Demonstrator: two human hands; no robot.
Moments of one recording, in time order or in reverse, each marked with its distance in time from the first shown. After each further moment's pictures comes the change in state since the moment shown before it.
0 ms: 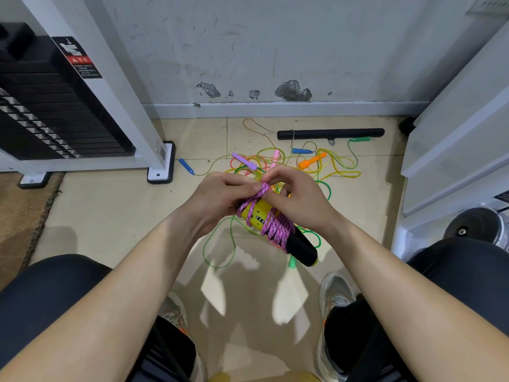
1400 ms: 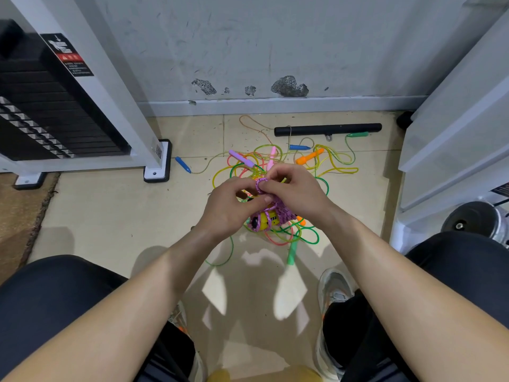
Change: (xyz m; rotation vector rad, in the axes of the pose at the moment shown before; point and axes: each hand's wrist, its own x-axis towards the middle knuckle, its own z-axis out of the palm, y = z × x) left_hand 0.011 -0.038 0.018 0.510 0.151 0.313; right_hand 0.010 0.002 -0.001 0.048 0.025 0.166
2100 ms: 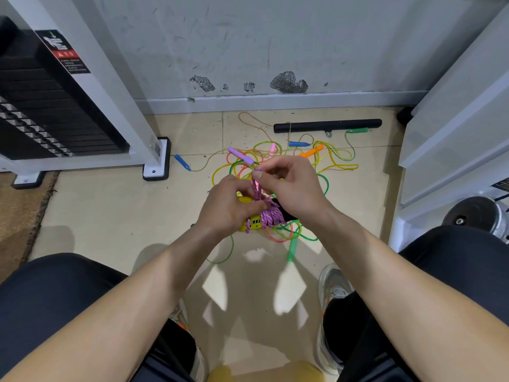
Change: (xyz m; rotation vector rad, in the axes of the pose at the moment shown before) left_hand 0.004 -0.006 0.003 0.150 0.018 -0.064; right_hand -0.010 -0.015 0.012 0.189 0.124 -0.055
